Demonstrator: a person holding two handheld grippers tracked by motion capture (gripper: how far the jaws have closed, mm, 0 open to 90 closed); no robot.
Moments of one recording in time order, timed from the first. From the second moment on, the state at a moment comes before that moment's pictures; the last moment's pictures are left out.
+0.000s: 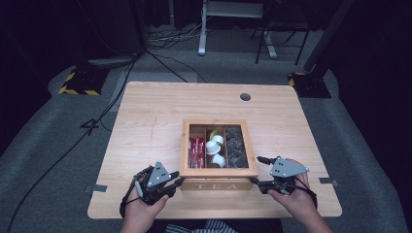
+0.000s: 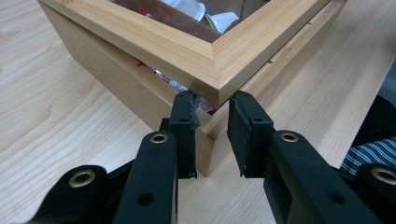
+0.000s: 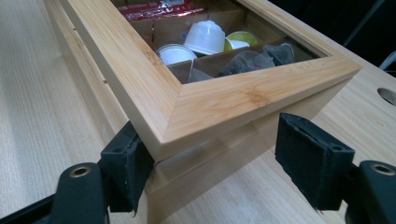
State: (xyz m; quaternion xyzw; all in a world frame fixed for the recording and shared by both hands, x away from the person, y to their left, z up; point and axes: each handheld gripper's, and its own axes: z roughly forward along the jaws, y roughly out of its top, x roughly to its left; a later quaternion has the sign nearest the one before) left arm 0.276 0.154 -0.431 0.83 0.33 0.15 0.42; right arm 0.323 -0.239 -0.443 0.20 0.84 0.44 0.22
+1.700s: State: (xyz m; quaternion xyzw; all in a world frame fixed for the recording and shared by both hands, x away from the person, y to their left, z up) left arm 0.327 0.143 -0.385 0.74 0.33 0.28 0.52; right arm 0.346 -0.220 -0.363 0.15 0.80 0.50 0.30
